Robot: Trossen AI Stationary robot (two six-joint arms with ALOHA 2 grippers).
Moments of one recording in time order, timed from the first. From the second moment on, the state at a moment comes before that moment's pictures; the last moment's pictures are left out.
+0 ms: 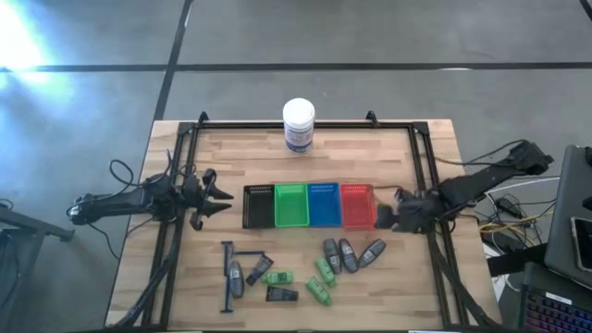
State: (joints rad) left arm 0.08 0.00 0.01 0.04 0.18 -0.22; right arm 0.43 0.90 0.66 -0.82 0.08 2.03
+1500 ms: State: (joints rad) left arm 0.08 0.00 0.01 0.04 0.18 -0.22; right arm 0.57 1.60 0.83 -0.75 0.03 2.24
